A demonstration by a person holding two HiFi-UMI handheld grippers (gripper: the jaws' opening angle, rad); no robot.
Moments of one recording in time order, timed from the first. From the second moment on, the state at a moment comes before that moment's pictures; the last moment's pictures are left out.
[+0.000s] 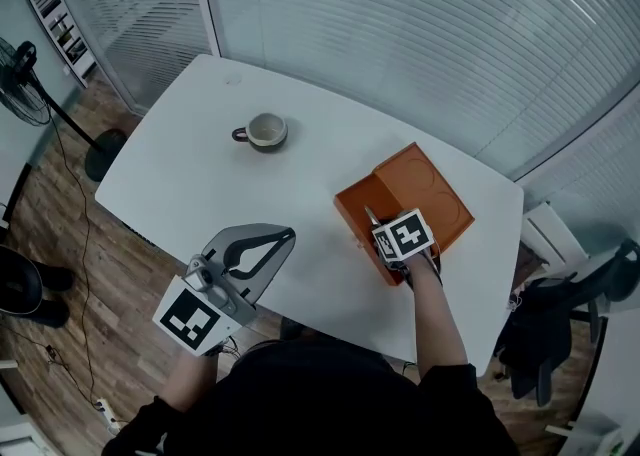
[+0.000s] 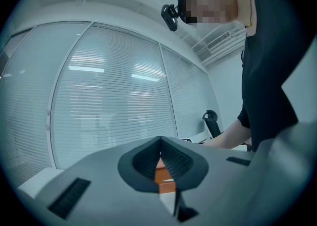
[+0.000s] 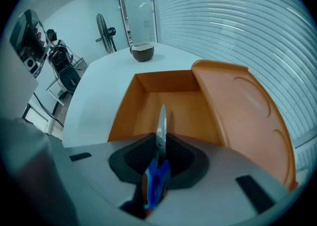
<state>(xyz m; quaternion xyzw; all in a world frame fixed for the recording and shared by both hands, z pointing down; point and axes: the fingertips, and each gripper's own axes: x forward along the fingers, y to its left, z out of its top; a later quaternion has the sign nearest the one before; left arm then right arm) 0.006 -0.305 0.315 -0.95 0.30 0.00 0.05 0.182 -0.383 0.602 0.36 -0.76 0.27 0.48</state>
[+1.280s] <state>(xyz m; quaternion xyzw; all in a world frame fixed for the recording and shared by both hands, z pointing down) -0.026 -0.283 0.316 -0.96 0.27 0.00 0.07 0.181 -0.386 0.570 0.46 -0.76 0.23 0.41</state>
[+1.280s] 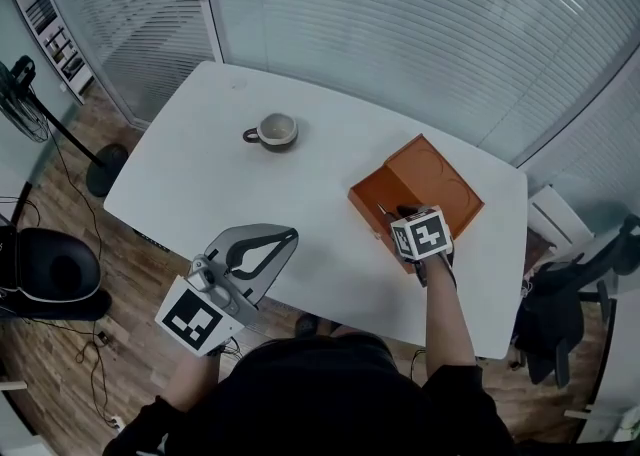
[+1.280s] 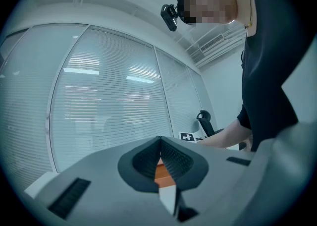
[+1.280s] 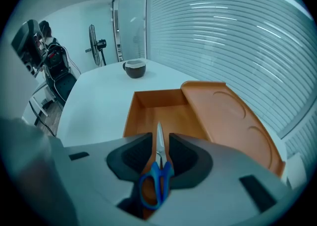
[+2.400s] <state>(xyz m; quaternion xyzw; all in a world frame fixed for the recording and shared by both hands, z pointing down) -0.009 -0.294 0.310 -0.97 0.23 0.01 0.07 0.164 -0.370 0.394 0.59 -0.80 0.03 0.12</state>
